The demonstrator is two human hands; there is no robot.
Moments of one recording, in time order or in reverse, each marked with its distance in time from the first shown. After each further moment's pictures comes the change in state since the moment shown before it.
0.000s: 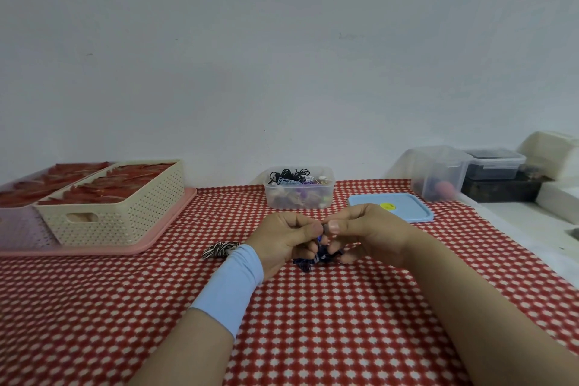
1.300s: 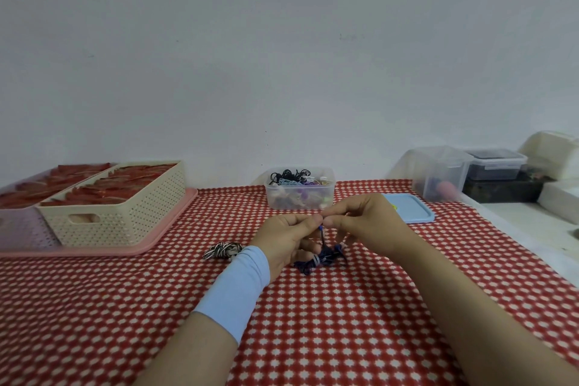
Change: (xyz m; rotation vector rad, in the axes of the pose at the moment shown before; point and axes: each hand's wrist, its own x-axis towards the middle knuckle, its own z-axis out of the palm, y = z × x) left_hand 0.002 0.003 0.010 -0.085 0.155 -0.120; right_hand 0.008 0.002 0.004 -0.301 0.273 -0.357
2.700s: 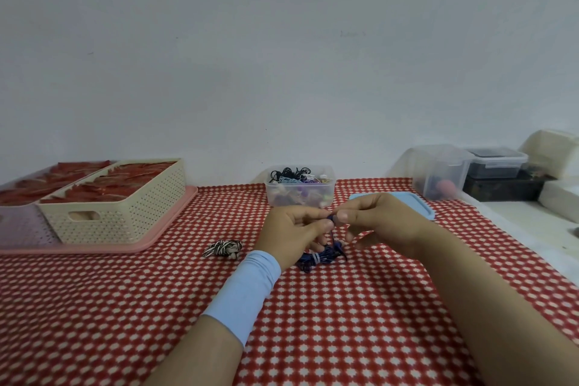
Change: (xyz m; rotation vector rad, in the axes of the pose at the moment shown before) left_hand 0.000 -0.007 0.006 0.329 0.074 0.372; right_hand -0.002 -0.005 -0.023 0.157 -0.135 0.294
